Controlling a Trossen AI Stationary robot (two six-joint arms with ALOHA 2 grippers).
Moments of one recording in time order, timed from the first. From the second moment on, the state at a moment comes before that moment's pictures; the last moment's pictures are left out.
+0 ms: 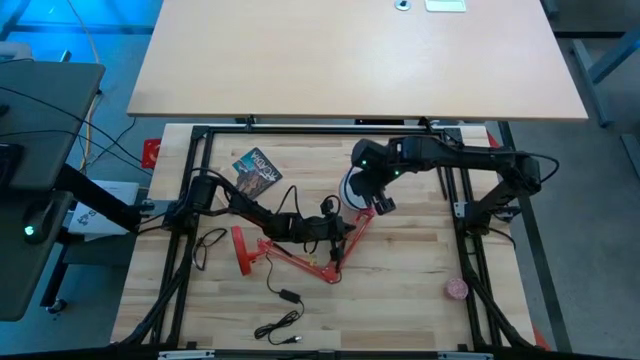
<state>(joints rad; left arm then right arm) -0.14 2.19 1.03 0.69 -0.33 -0.08 -0.18 1.58 1.42 -0.98 -0.10 -0.62</state>
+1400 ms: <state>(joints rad) -0.14 2.19 1.02 0.70 -0.32 -0.10 -0.27 1.58 1.54 -1.01 -0.15 0.60</state>
